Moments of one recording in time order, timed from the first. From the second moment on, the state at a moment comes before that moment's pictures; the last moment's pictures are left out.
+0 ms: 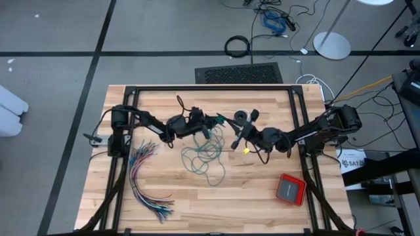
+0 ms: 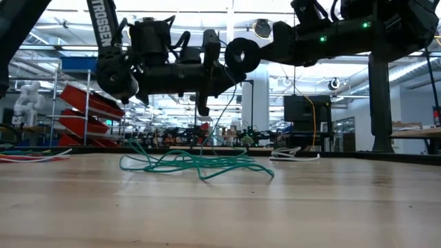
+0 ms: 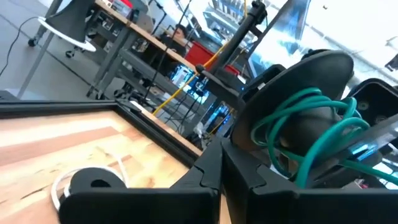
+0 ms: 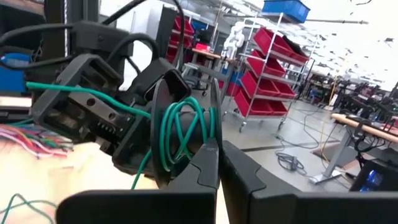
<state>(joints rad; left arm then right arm) 0.17 1.97 0.72 1.45 -0.07 -0.59 0.09 1.51 0.50 1.12 0.69 -0.27</state>
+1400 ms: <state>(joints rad) 0.15 1.97 0.72 1.21 0.02 -0.45 0.17 1.51 0.50 0.75 0.68 -0.05</state>
